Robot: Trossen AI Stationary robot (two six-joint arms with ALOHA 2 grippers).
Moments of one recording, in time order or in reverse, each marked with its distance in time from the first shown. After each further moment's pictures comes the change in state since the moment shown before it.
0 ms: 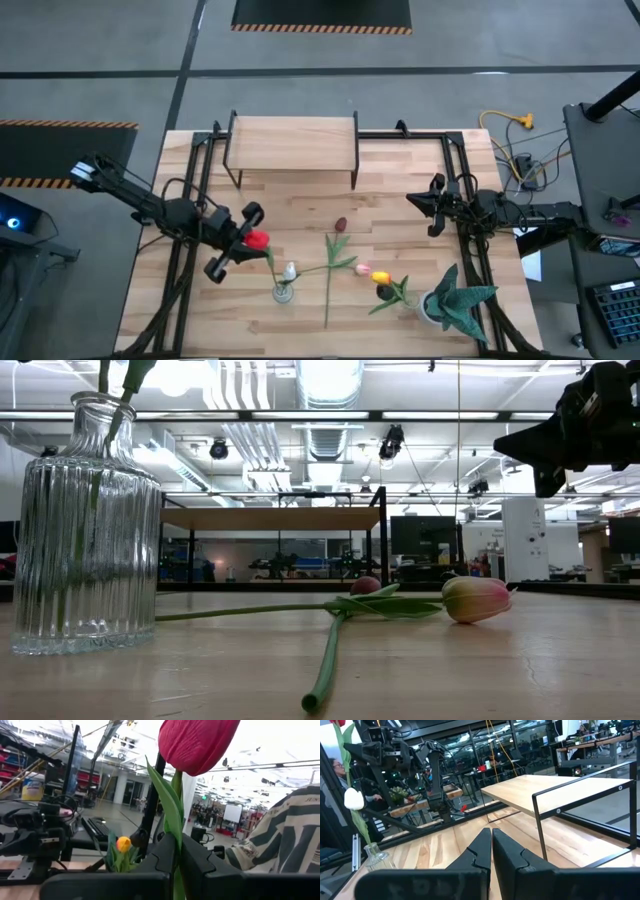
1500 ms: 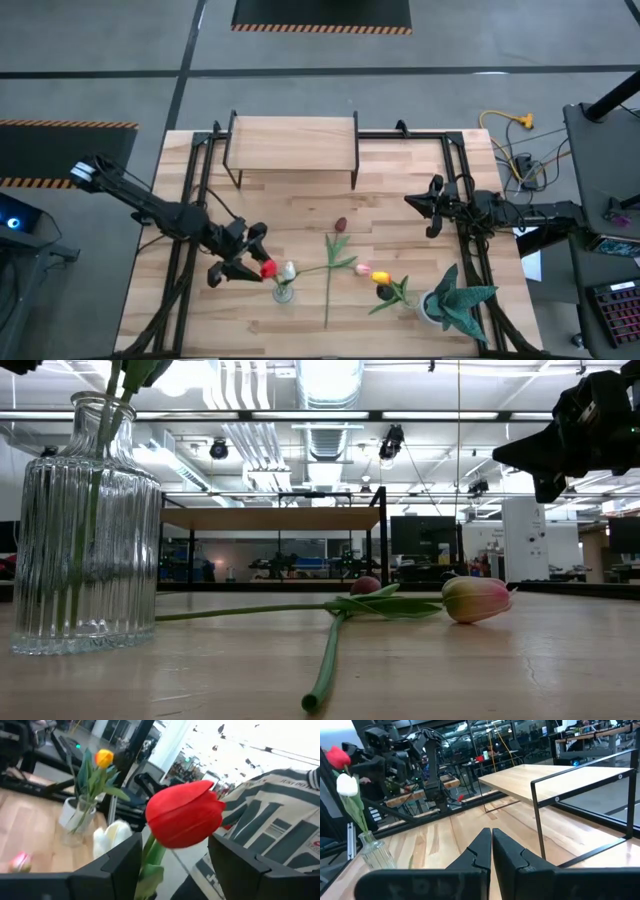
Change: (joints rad) left arm 0.002 -0.027 -0.058 -0.208 0.159 -0.318; right arm 0.000 0.025 0.000 -0.031 -0.002 0.000
